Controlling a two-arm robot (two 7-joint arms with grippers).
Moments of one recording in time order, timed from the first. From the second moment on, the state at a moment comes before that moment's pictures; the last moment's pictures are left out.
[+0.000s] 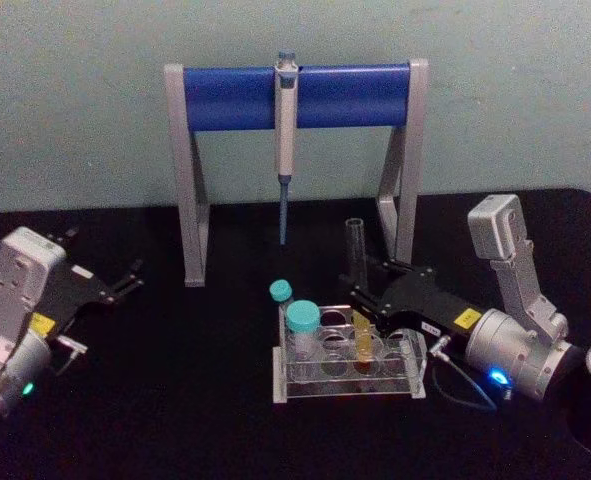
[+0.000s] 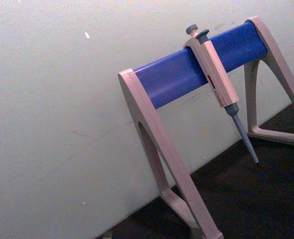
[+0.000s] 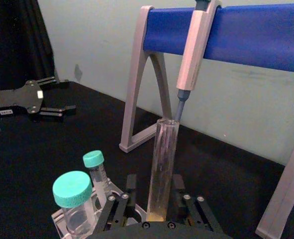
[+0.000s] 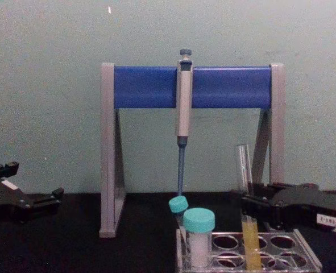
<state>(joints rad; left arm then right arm) -0.20 0.60 0.45 -1.41 -0.25 -0.12 0.03 0.24 0.43 -0.42 -1.45 0.42 0.07 0.46</state>
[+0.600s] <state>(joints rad) -0.20 0.60 0.45 -1.41 -0.25 -0.12 0.03 0.24 0.43 -0.42 -1.45 0.42 0.07 0.46</state>
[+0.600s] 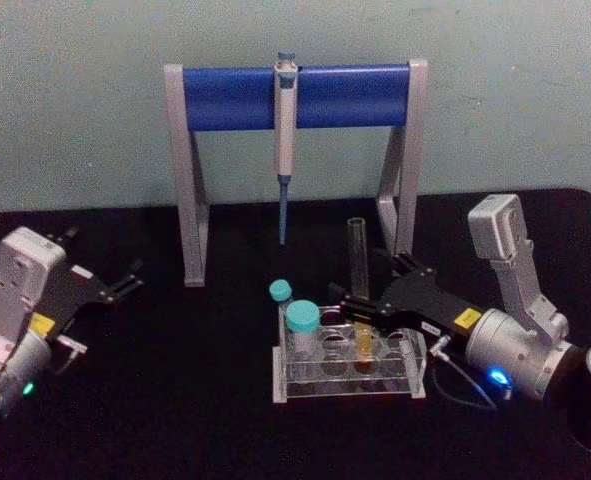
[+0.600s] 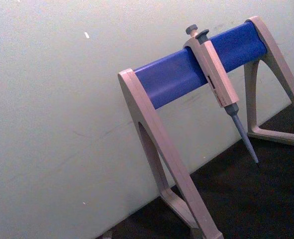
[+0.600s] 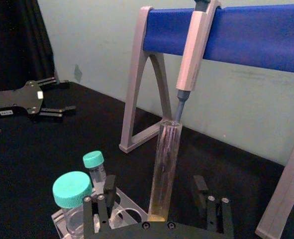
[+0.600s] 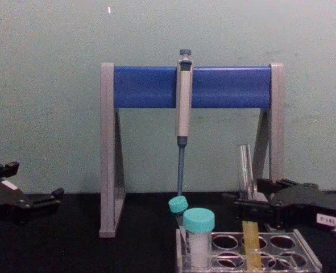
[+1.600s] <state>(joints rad) -0.20 0.60 0.45 -1.41 -0.25 -0.12 0.03 0.10 0.51 -0.36 -1.61 0.45 0.06 0.44</state>
